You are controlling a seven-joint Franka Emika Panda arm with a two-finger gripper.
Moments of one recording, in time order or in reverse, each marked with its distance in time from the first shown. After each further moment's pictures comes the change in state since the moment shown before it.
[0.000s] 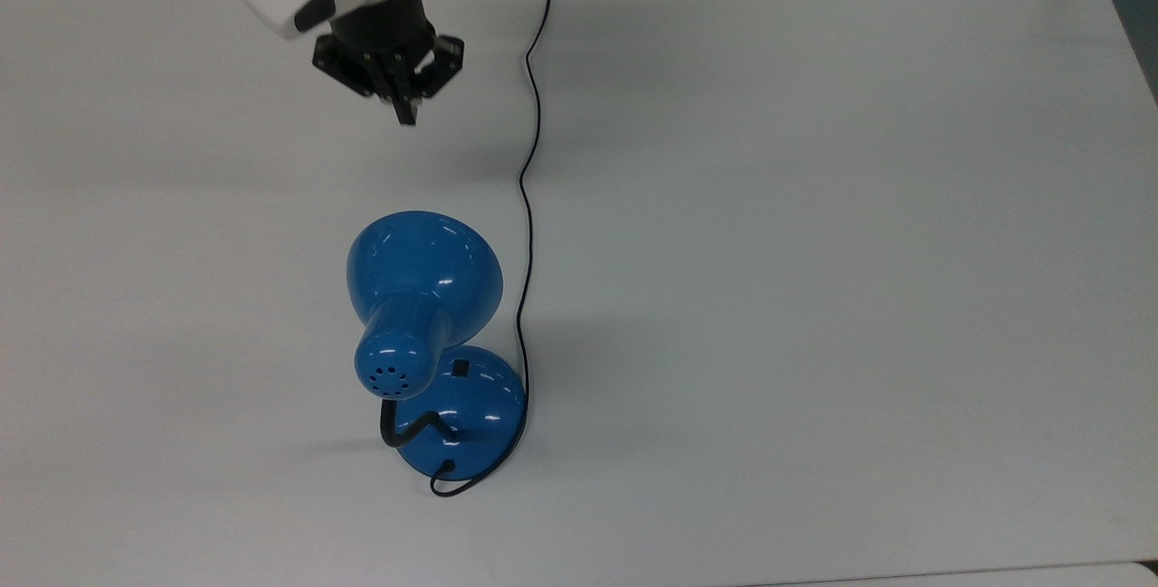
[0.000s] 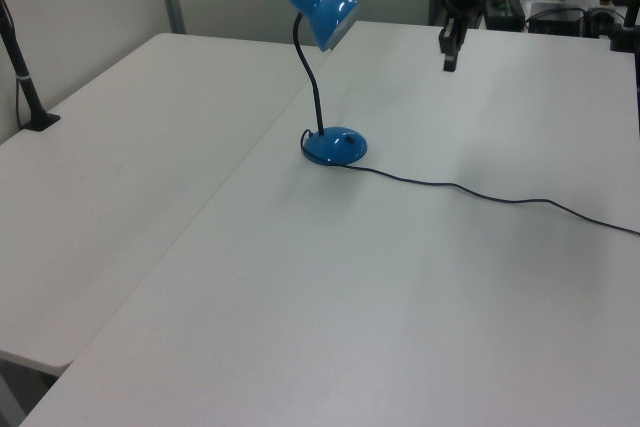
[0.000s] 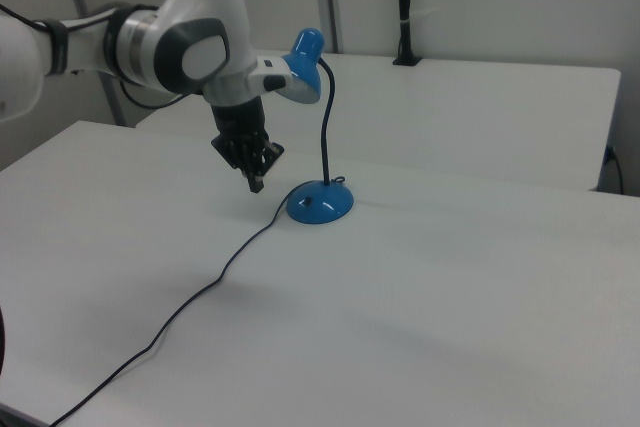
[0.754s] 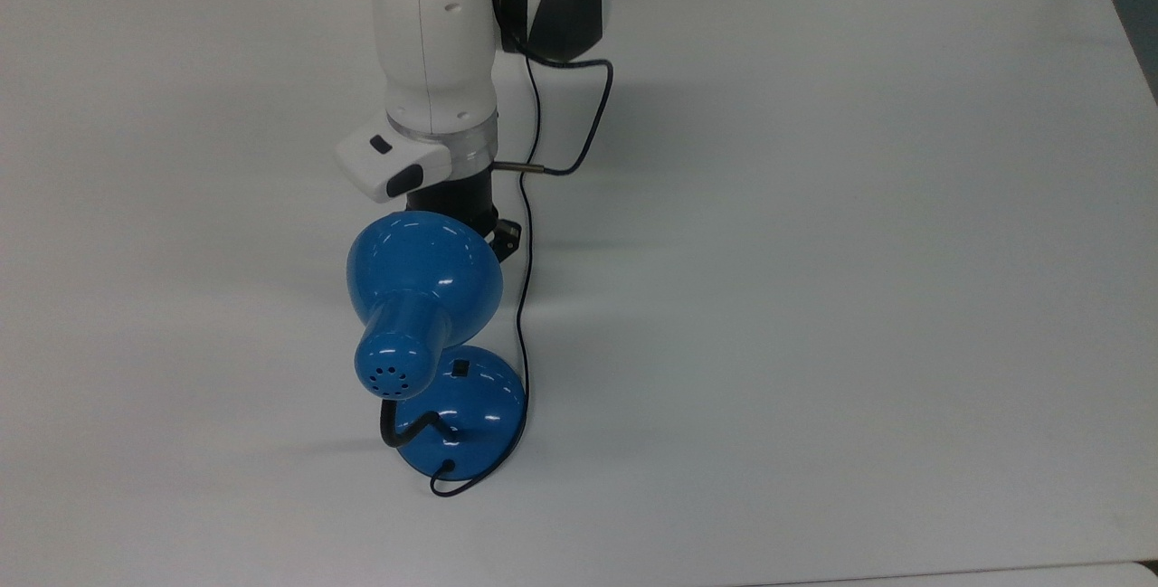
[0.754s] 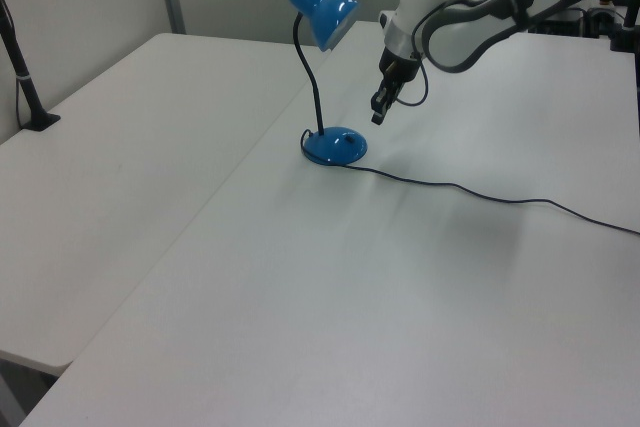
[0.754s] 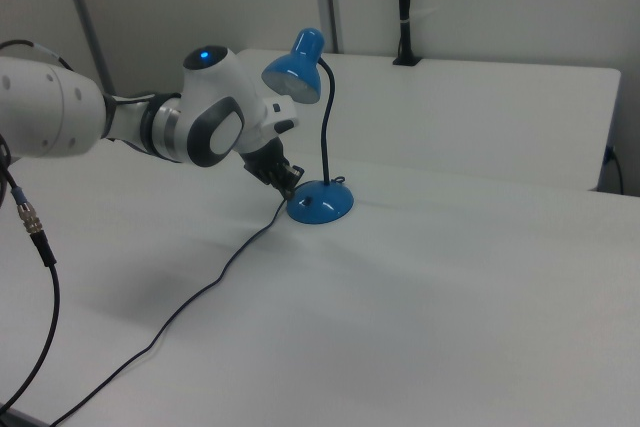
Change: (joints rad) arm 0.063 0.280 0.013 -0.003 0.030 0.577 0.116
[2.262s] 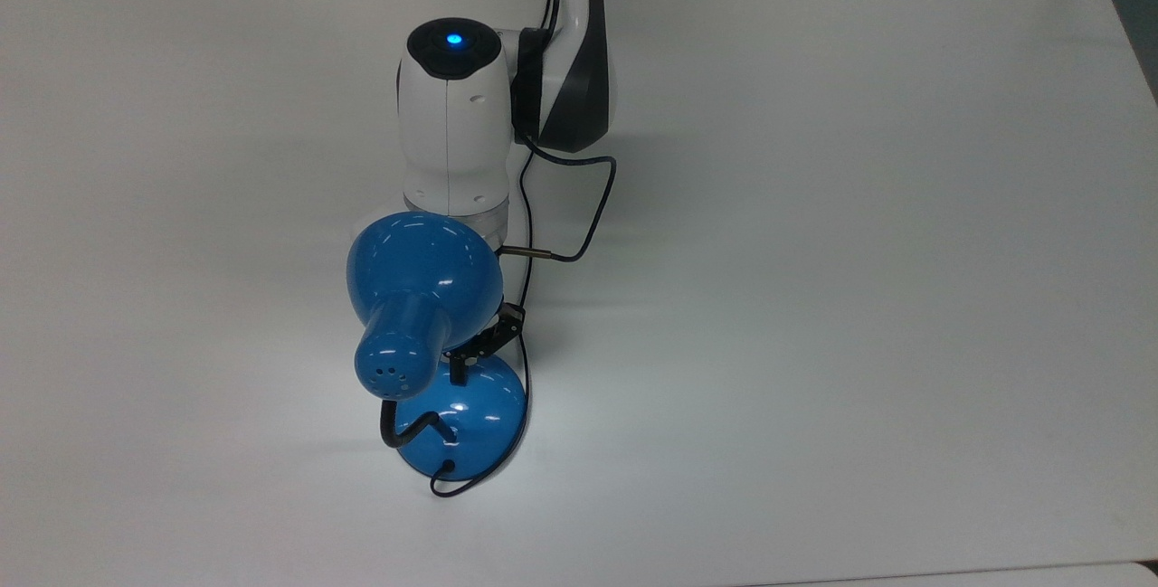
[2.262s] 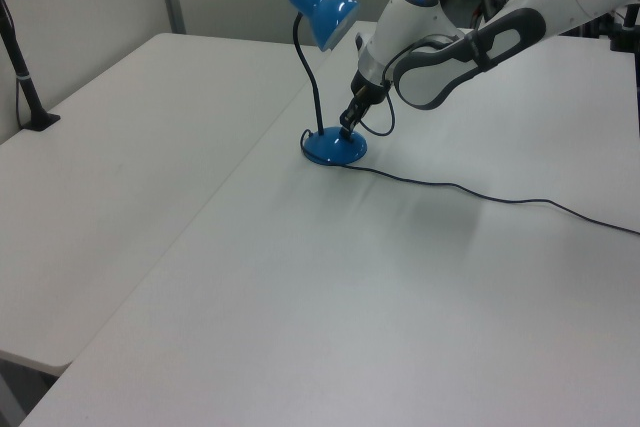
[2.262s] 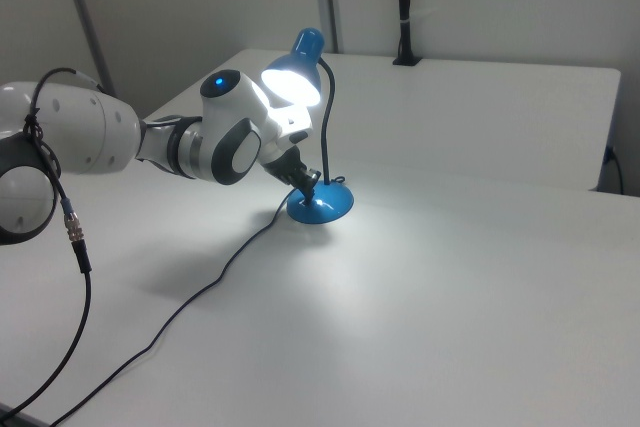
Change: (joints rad) arm -0.003 0.218 -0.002 0.178 0.021 0.154 0.040
